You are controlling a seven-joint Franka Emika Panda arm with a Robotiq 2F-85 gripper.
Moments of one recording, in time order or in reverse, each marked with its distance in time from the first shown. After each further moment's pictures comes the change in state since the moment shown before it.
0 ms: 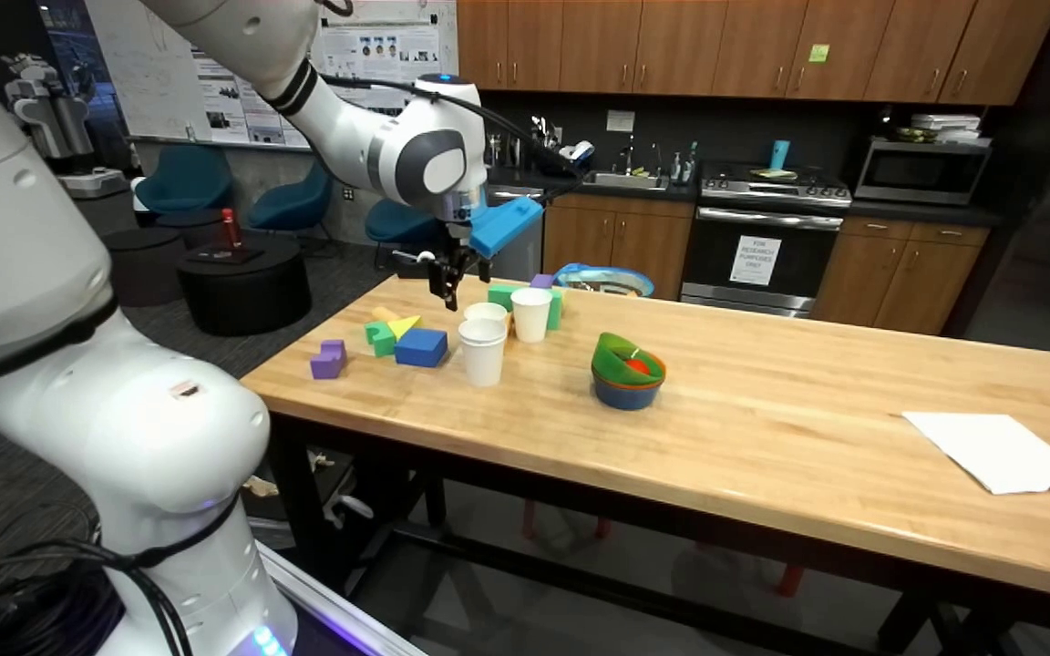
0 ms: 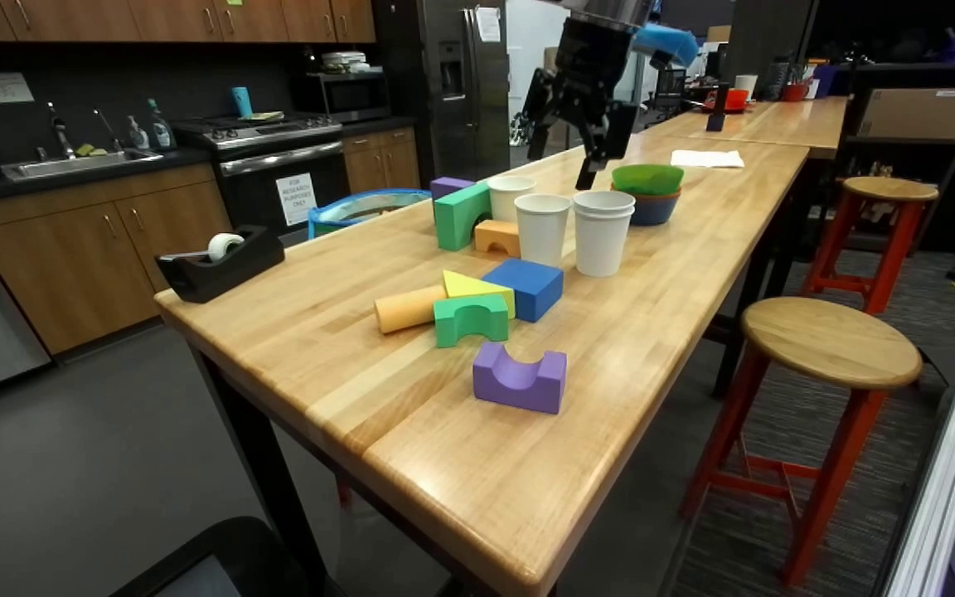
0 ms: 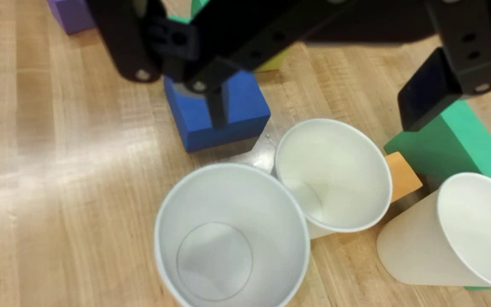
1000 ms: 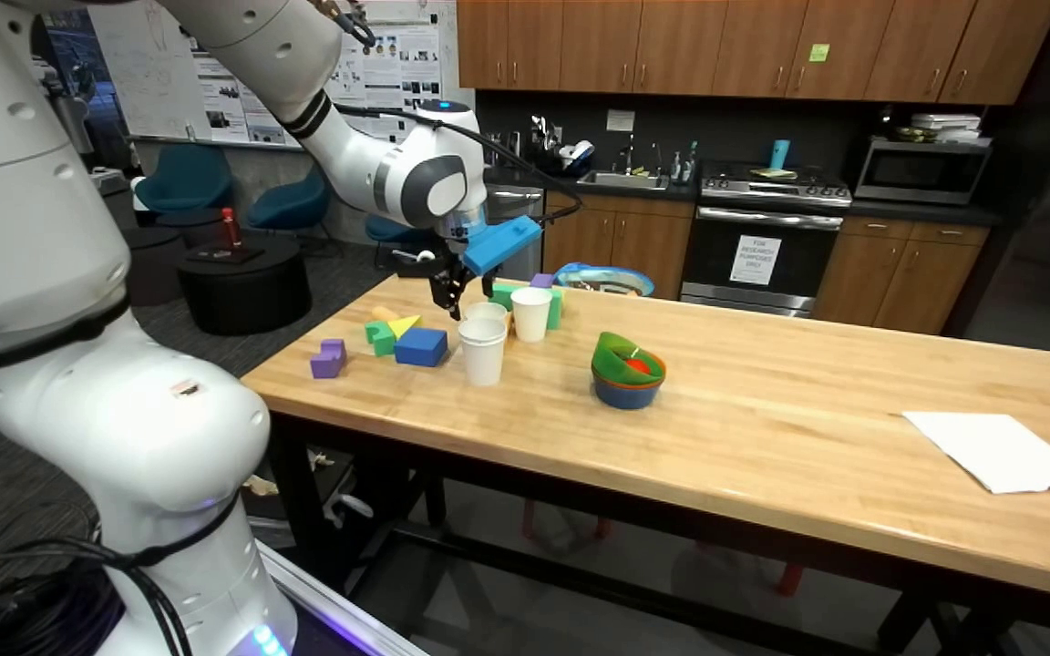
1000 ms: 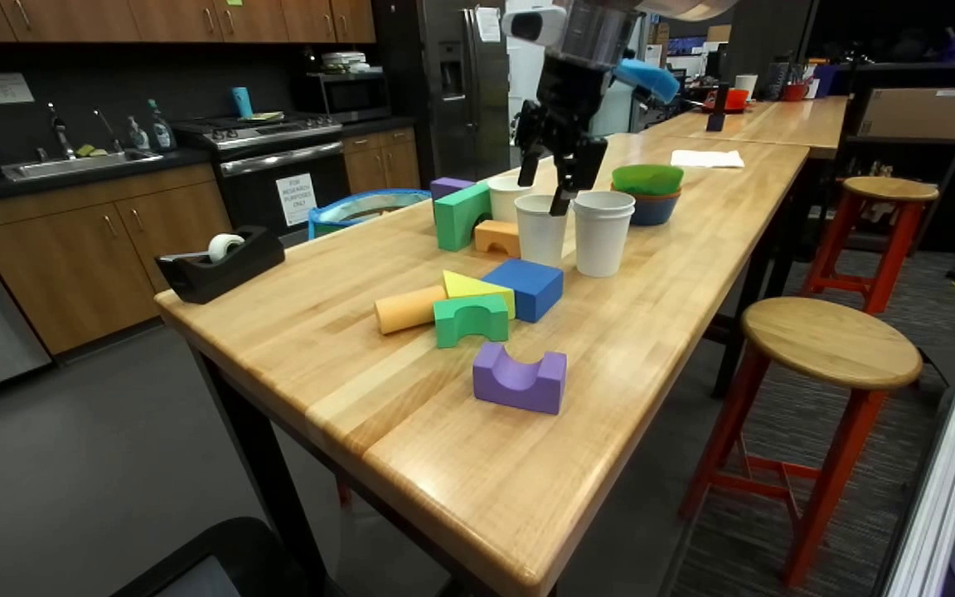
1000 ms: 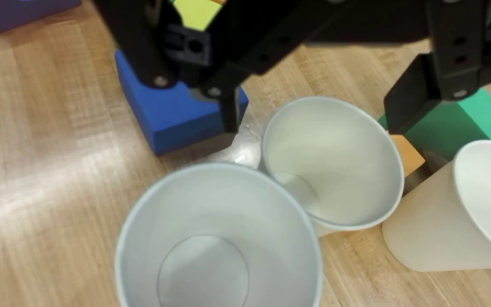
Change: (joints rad) arm 0.000 0.099 0.024 0.010 -0.002 0.110 0.153
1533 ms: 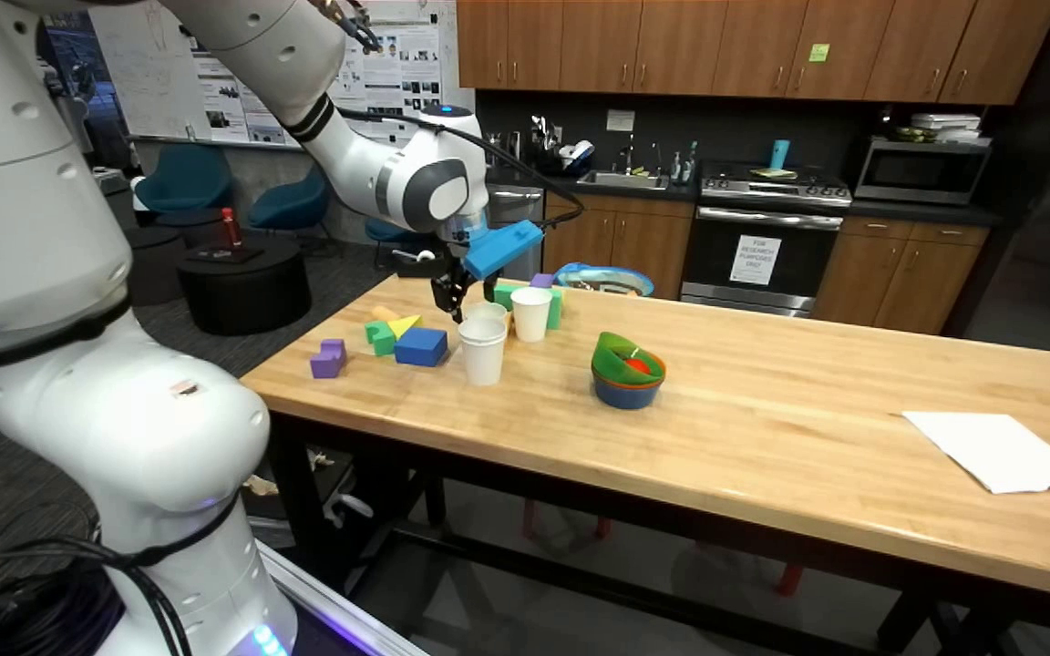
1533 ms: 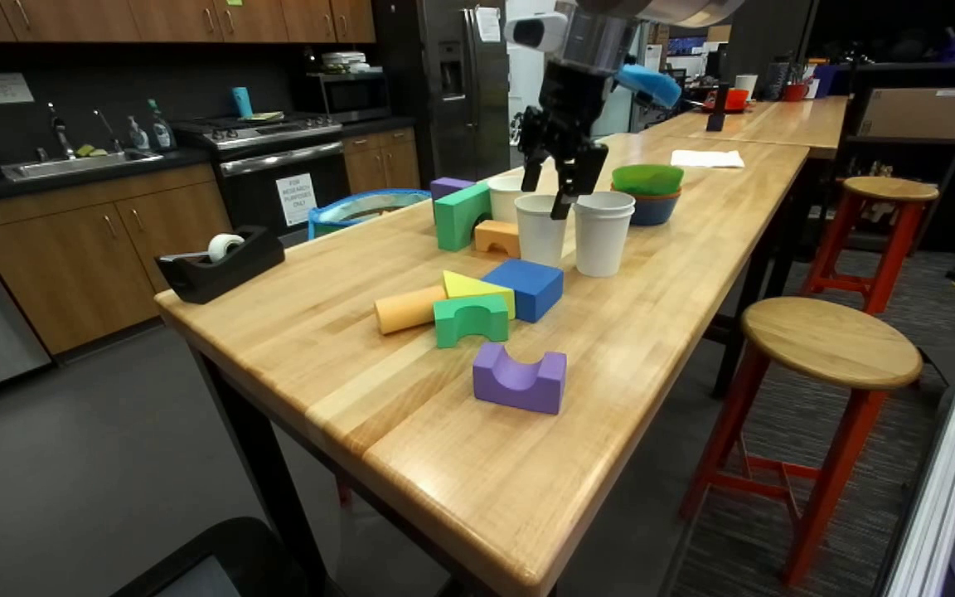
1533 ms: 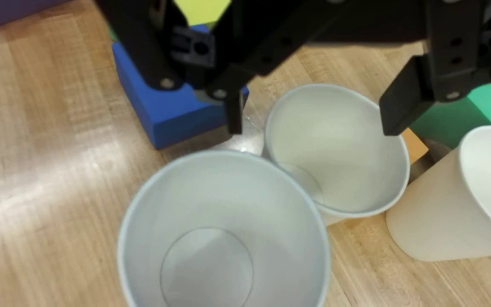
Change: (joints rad) arm -0.004 0.009 -0.004 -0.005 -0.002 0.009 0.012
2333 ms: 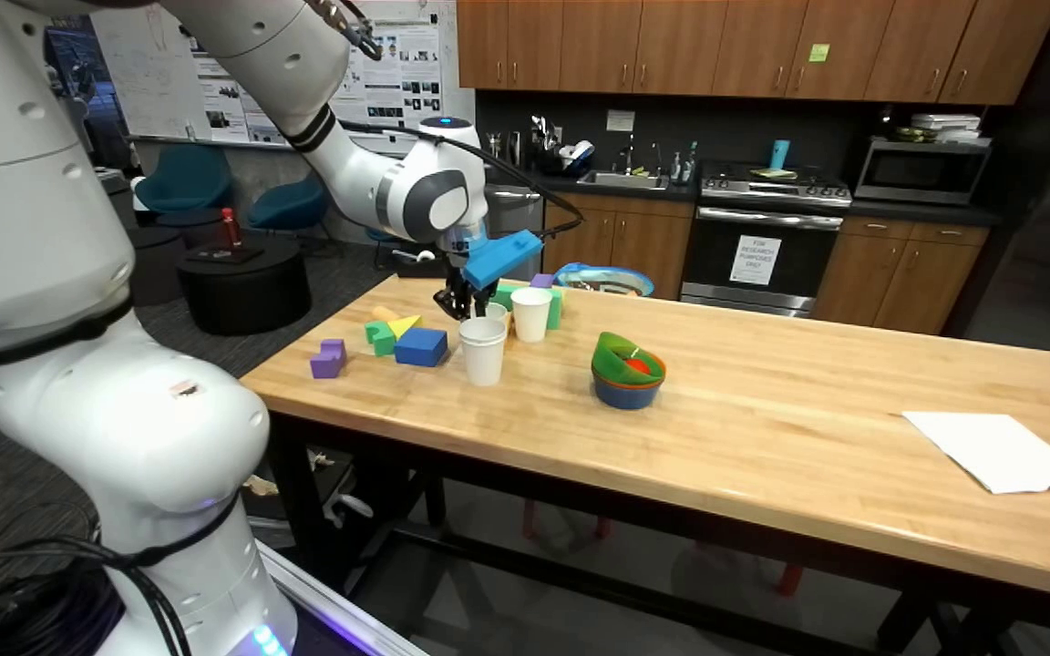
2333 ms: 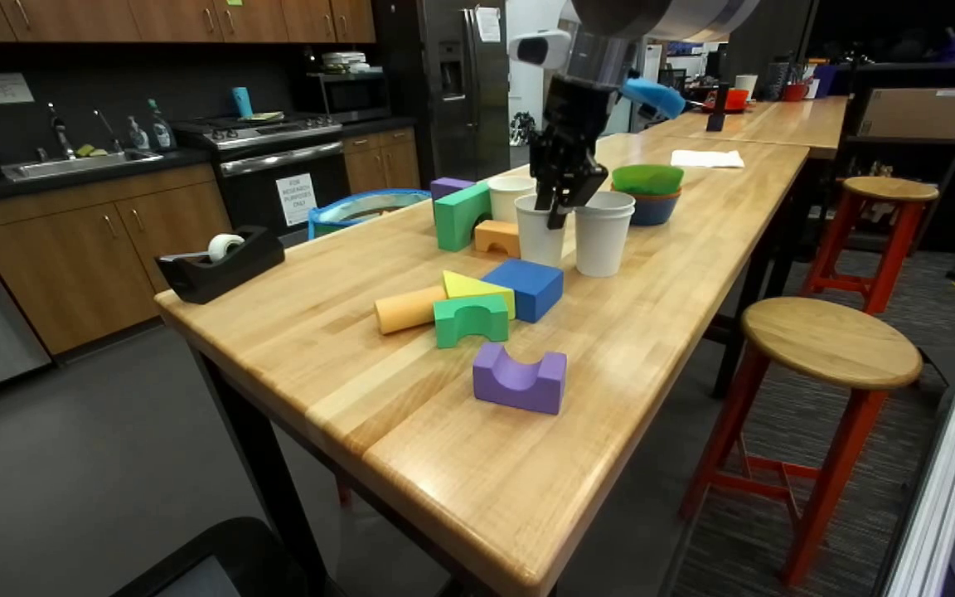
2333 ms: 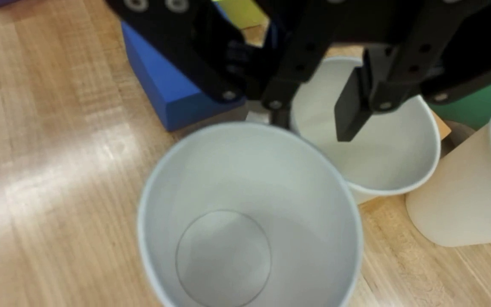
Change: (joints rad) arm -0.005 0.014 0.000 -0.023 -0.025 0.020 0.014
